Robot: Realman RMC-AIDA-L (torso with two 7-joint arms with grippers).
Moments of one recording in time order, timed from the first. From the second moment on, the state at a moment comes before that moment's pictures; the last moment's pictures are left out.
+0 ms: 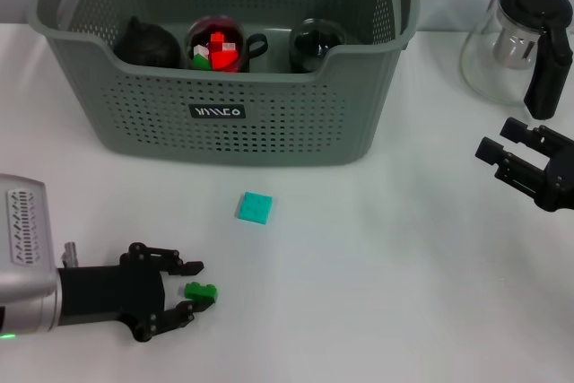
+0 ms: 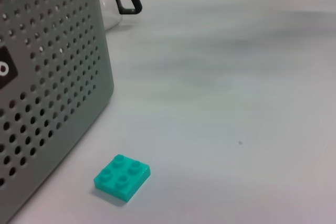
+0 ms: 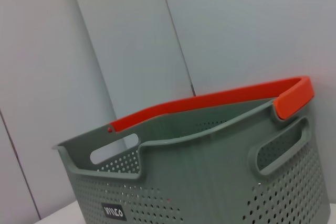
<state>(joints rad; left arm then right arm) -0.35 -2.17 0.66 0.71 2.26 1.44 -0.88 0.36 2.06 -0.62 -0.42 -1.65 -1.49 1.12</state>
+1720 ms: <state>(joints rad) -0.46 -2.10 0.47 0.79 2.17 1.77 -1.13 0.38 2.06 -0.62 -0.42 -1.64 -1.49 1.12</state>
